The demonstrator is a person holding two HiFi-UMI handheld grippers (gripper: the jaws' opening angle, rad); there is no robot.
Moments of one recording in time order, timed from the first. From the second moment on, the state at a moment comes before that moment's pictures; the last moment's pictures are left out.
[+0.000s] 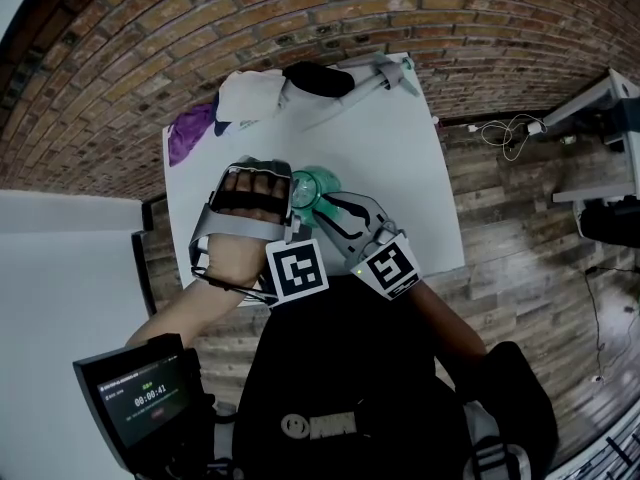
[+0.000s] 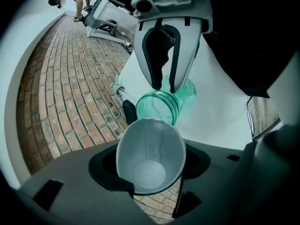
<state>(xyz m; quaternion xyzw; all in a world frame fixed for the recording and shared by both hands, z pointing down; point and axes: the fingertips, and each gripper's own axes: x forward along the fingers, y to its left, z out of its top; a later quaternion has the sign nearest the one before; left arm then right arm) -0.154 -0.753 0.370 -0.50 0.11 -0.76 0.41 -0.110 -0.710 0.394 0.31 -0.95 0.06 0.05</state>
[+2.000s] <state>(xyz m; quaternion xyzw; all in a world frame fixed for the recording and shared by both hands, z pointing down) -0.189 -0.767 0.385 -0.78 0.32 -0.52 0.11 -0.109 -0.706 0.395 0.33 -0.94 0.05 0.09</state>
